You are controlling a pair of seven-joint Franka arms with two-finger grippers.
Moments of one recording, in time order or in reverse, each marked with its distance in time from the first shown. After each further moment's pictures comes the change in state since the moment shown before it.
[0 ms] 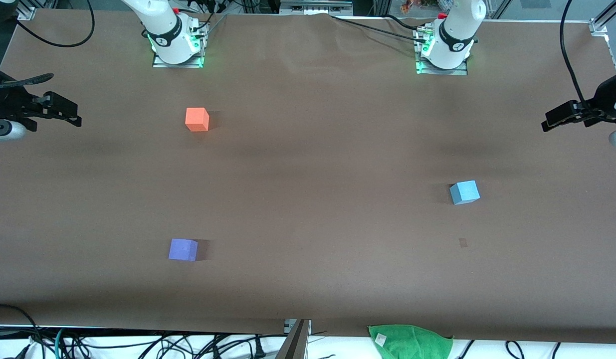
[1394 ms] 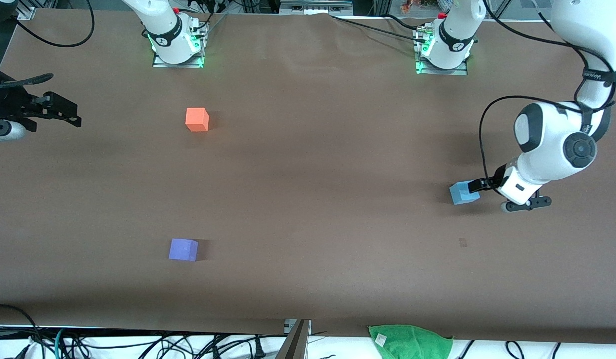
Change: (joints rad) left arm -0.020 0.340 -0.015 -0.419 0.000 0.811 -0.050; right arm 0.000 0.001 0.000 0.001 0.000 0.001 -0.001
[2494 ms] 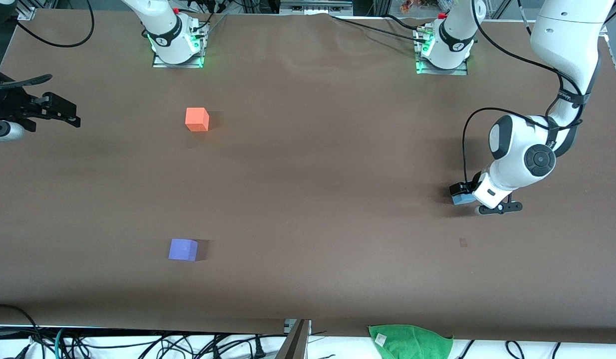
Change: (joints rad) left arm -0.039 0.094 0.002 -0.026 0.058 0.105 -0.021; right arm -0.003 0.001 -0.002 0.000 0.000 0.000 -0.001
